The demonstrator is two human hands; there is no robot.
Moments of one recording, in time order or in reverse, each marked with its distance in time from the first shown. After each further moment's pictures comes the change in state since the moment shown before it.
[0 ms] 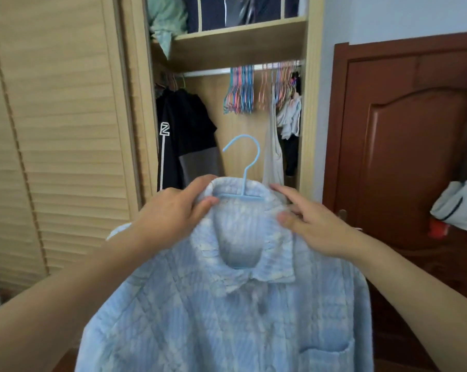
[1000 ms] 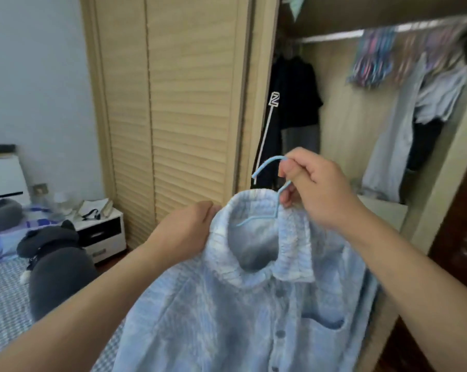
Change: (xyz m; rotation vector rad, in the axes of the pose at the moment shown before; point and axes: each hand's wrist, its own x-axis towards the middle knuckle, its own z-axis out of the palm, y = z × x) left_hand -0.162 -0.080 -0.079 -0.022 -0.247 -0.659; right_hand 0.086 -0.141 0.162 0.397 0.065 -0.298
